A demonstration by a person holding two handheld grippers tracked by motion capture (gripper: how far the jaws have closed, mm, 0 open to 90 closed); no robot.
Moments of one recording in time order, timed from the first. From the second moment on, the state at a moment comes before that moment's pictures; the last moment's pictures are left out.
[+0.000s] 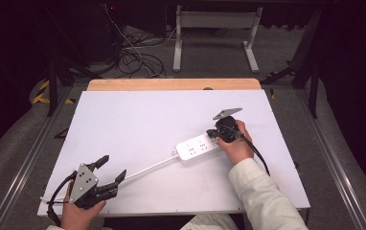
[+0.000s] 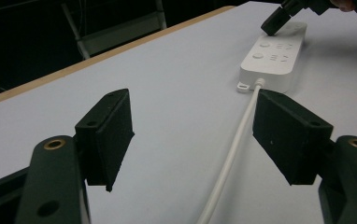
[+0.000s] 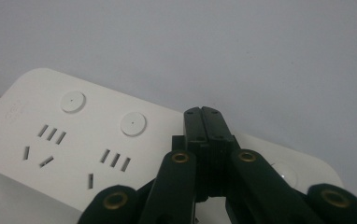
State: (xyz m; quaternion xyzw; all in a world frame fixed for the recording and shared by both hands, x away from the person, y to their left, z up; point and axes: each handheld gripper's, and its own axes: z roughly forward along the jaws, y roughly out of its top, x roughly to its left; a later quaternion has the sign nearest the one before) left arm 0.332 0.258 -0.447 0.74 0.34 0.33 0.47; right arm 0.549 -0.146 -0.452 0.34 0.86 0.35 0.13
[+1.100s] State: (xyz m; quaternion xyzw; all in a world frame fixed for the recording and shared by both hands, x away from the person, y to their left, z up) left arm 0.331 0.257 -0.447 0.74 0.34 0.33 0.47; right arm 0.549 -0.143 -0.453 0.36 0.86 0.34 0.13
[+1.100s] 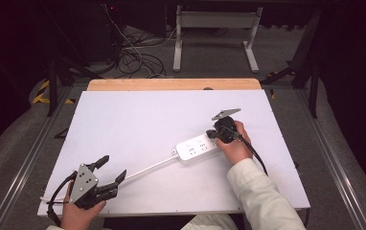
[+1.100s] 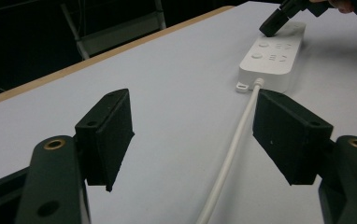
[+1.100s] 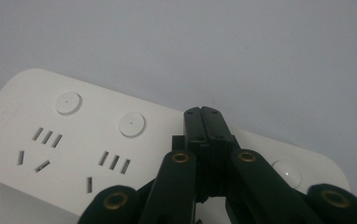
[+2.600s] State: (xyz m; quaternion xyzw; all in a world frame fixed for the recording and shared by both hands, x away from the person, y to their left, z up) left arm 0.332 0.258 -0.447 0.74 0.35 0.33 0.47; right arm 0.524 -0.118 -0.434 0.28 0.87 0.38 0.13
